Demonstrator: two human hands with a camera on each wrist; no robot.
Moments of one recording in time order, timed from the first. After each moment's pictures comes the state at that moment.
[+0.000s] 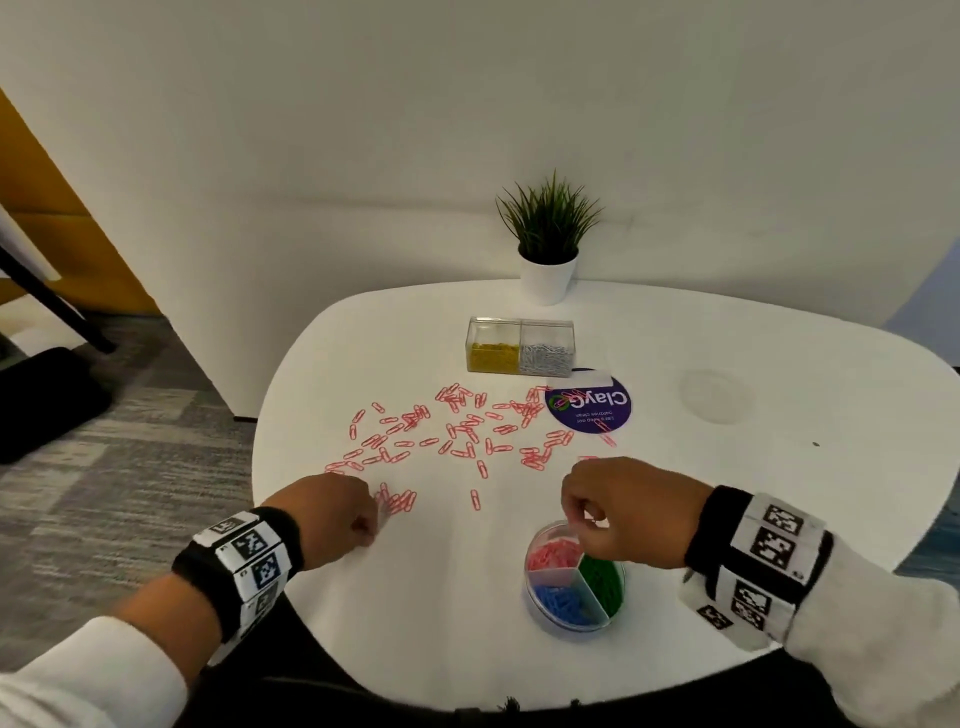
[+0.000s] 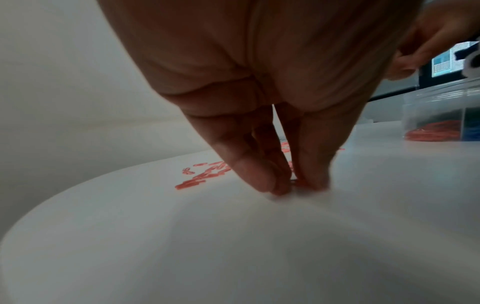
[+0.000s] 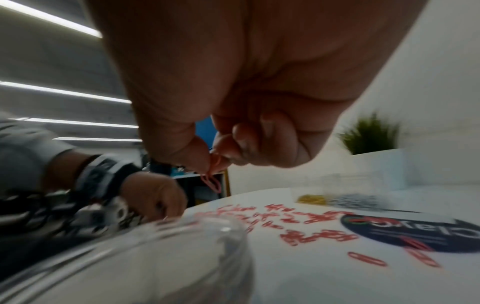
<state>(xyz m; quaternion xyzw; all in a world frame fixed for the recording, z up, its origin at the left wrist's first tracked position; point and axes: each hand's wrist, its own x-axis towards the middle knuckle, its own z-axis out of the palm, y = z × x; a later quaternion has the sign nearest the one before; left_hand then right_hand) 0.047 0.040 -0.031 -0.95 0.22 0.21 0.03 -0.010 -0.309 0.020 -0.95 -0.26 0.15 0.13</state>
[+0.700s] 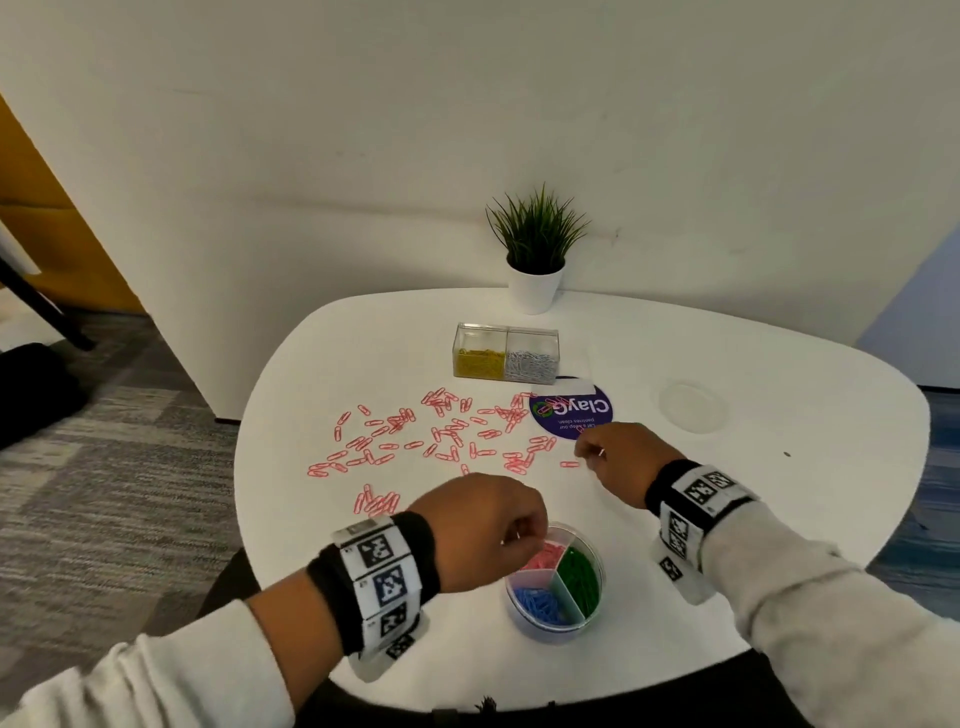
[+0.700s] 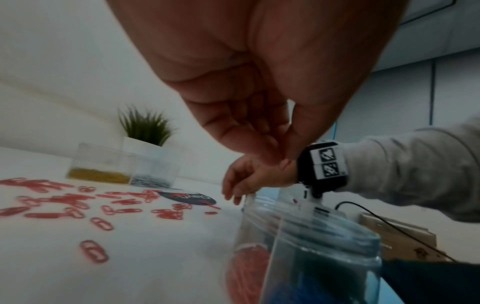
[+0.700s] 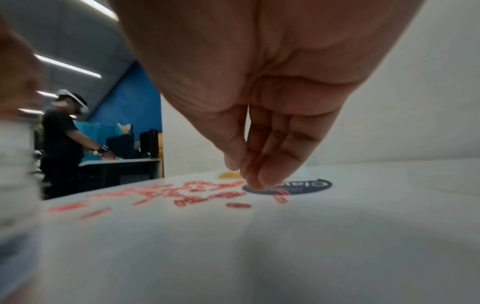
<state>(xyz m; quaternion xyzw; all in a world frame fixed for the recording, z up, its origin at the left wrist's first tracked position) 0.000 -0.102 0.005 -0.88 0.41 0.10 -0.22 0.054 -0.354 -0.028 -0.98 -0.04 0.11 0.14</state>
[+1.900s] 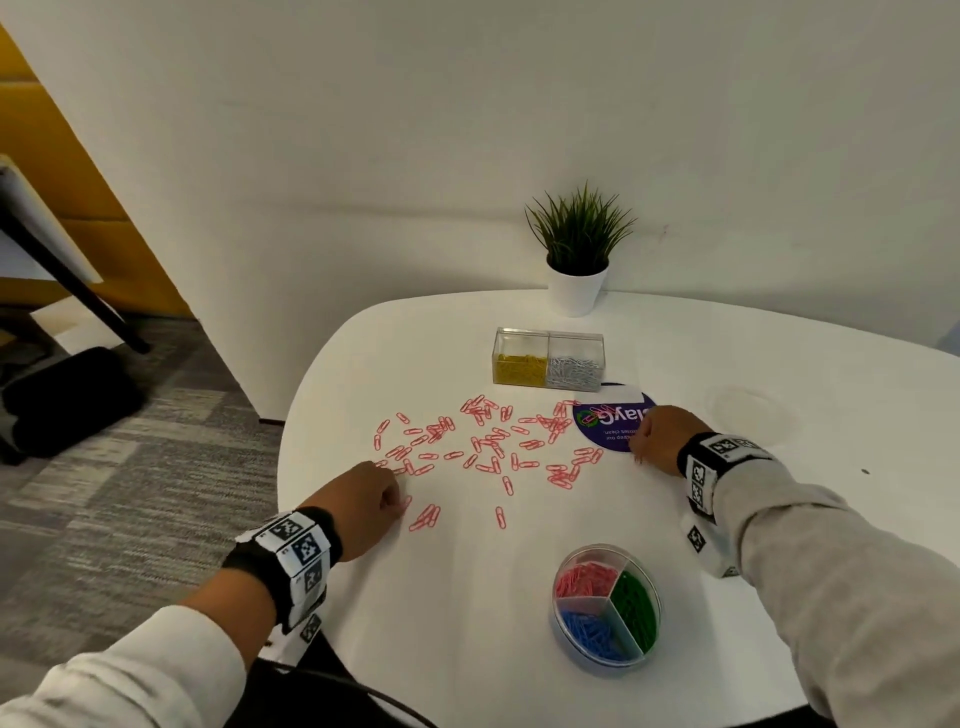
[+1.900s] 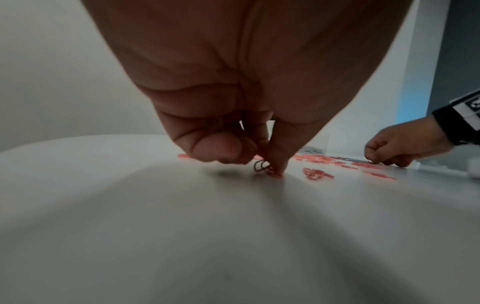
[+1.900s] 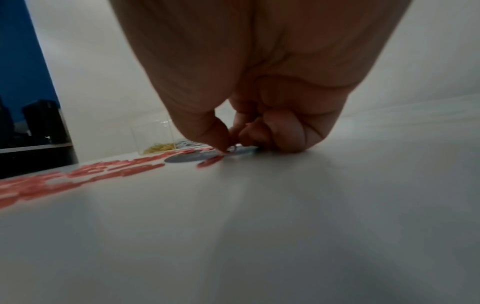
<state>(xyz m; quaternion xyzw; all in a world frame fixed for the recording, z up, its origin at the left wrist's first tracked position) 0.071 0.041 -0.058 -0.98 0.11 0.12 -0.11 0.129 -0.362 -0.058 -0.97 0.11 0.13 0.16</state>
